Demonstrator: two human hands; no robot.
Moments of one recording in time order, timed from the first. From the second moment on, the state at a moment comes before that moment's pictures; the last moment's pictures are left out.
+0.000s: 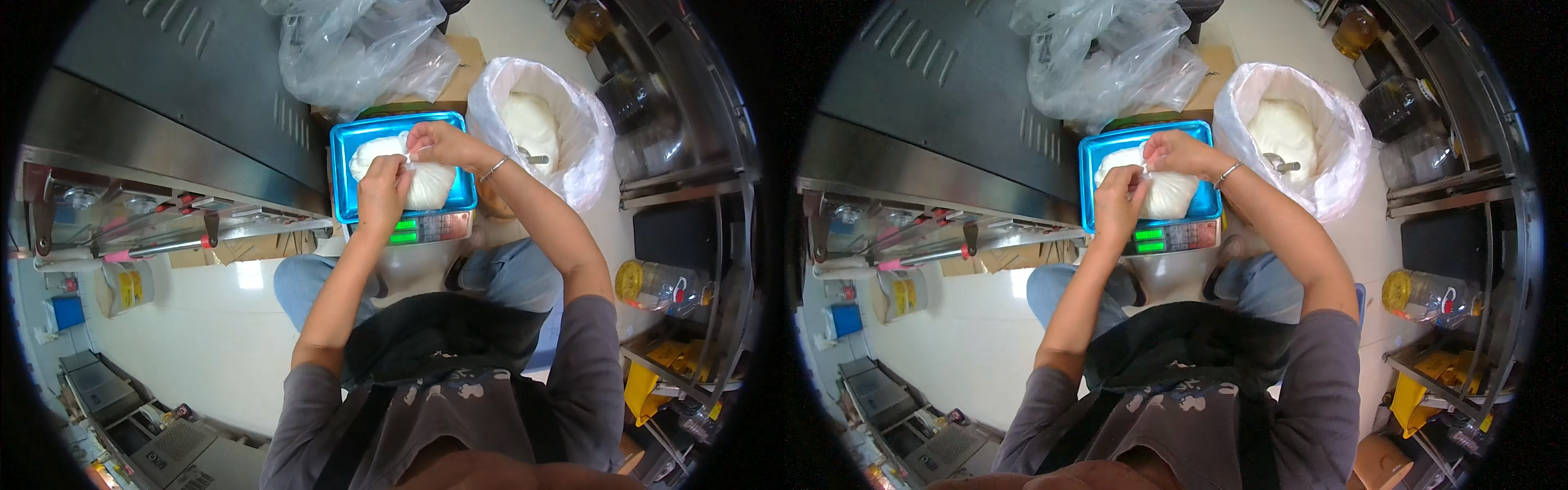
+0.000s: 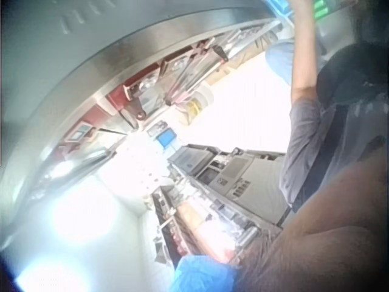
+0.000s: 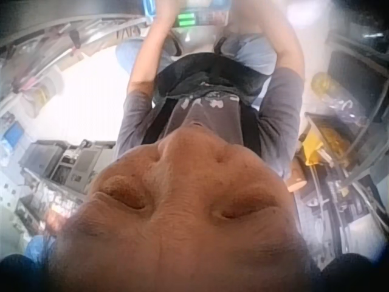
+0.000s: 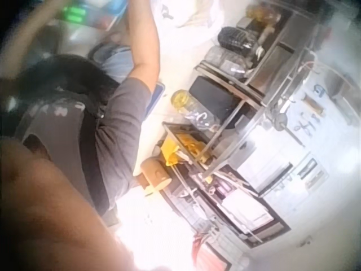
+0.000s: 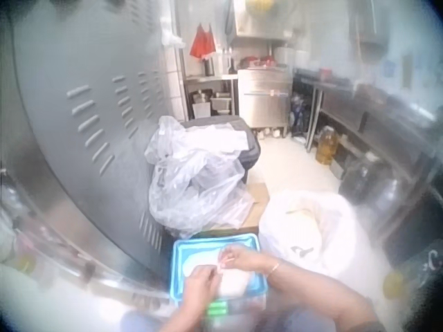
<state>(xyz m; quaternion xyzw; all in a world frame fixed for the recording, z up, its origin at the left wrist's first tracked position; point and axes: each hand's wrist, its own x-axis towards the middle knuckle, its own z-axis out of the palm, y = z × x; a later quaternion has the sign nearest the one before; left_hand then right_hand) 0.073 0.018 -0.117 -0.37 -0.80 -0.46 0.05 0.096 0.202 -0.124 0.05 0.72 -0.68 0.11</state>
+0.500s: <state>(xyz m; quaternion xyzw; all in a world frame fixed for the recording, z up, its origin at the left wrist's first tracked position) 0.065 0.016 -0.120 -0.39 -0.83 -0.40 -0.01 0.099 0.181 -0.115 -0.04 0.94 -0.23 -0.25</state>
